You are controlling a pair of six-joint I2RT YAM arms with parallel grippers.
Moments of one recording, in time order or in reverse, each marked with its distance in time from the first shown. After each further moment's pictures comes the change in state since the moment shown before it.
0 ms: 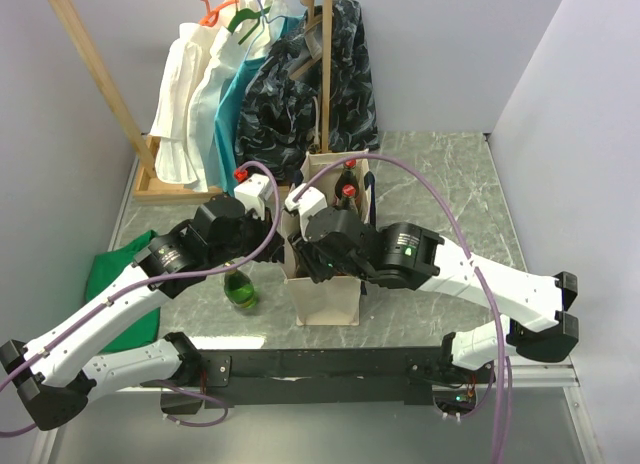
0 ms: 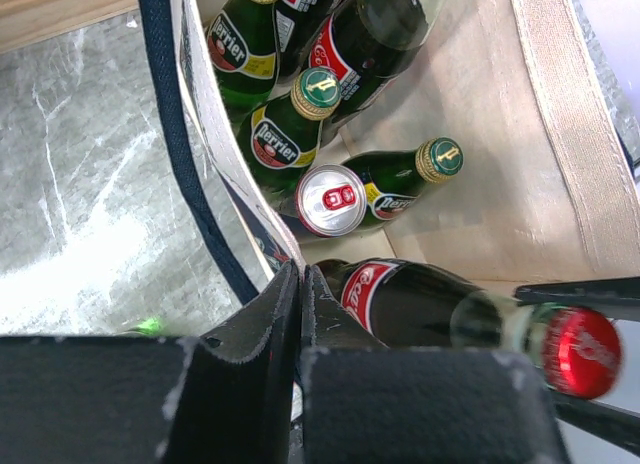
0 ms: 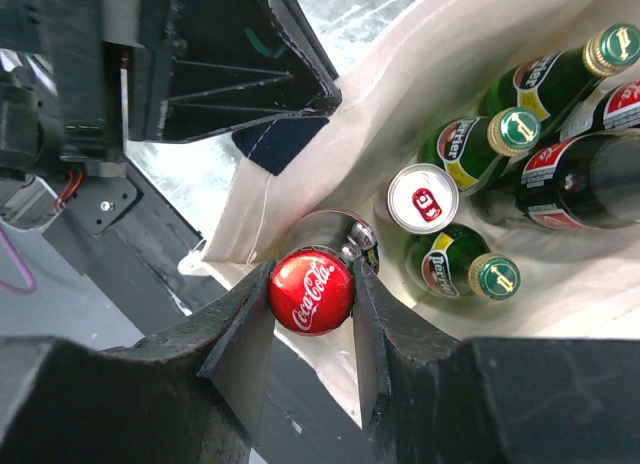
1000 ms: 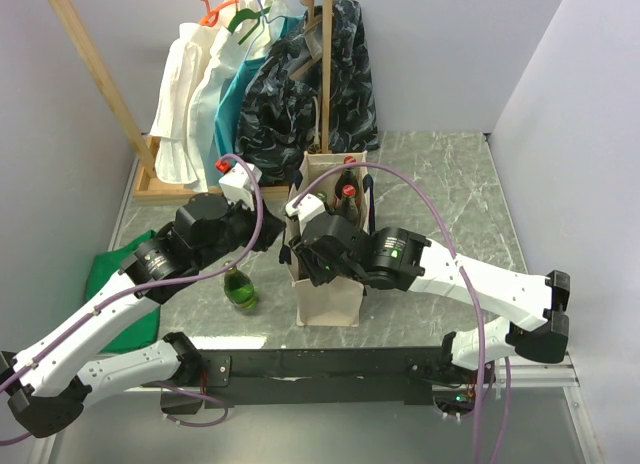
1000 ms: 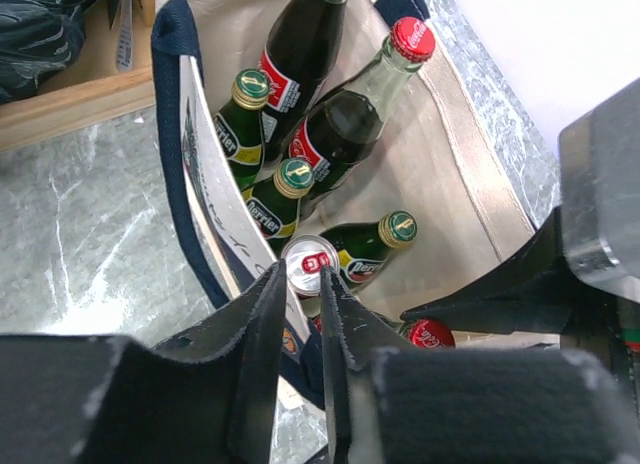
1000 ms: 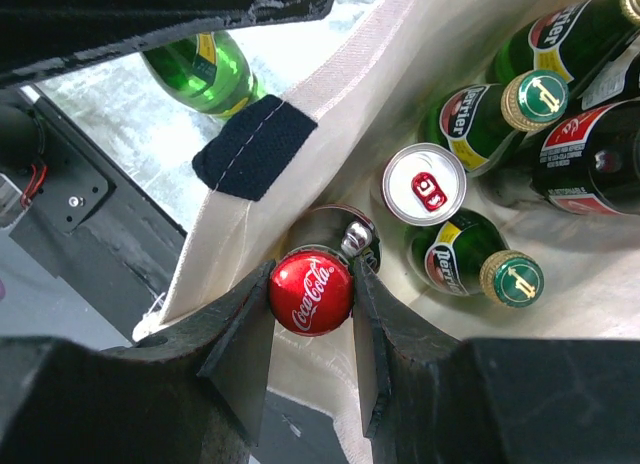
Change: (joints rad) left arm 0.001 -0.051 0.010 0.121 -0.034 0.001; right arm -0.037 0.000 -0.135 0.074 -0.027 0.029
